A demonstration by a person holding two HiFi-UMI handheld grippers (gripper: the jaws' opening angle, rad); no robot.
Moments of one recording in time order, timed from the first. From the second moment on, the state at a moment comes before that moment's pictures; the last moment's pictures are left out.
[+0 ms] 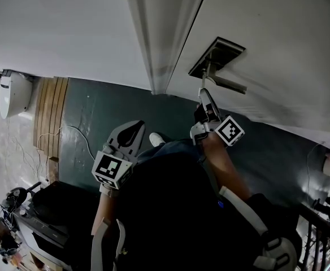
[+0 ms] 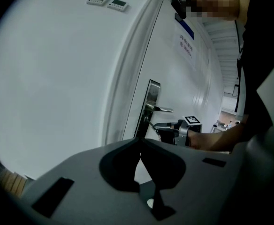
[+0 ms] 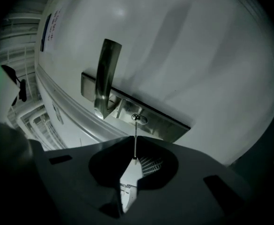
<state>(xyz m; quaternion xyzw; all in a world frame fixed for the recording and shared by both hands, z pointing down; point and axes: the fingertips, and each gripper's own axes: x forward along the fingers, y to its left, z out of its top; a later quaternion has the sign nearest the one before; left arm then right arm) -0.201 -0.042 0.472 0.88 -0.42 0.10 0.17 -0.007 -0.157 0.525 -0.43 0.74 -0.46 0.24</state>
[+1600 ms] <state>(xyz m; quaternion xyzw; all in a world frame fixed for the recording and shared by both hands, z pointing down) -0.201 -0.059 0.469 0.89 -0.40 0.10 0.16 -0.007 -0.173 0.520 -0.44 0.61 -0.57 0.32</state>
